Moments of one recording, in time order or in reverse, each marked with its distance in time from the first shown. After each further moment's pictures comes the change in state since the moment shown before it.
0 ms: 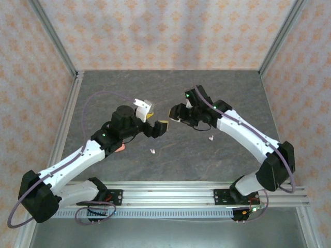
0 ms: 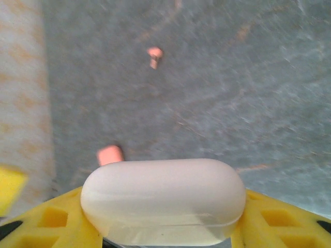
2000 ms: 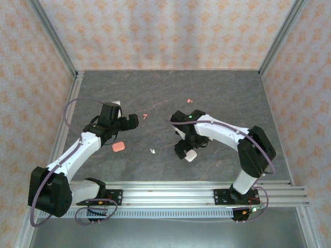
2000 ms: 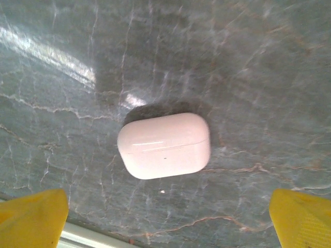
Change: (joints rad) left arm 0.360 0.080 -0.033 -0.368 -0.242 -0.232; right arm 0.145 0.245 -0.090 -0.466 0.224 -0.710
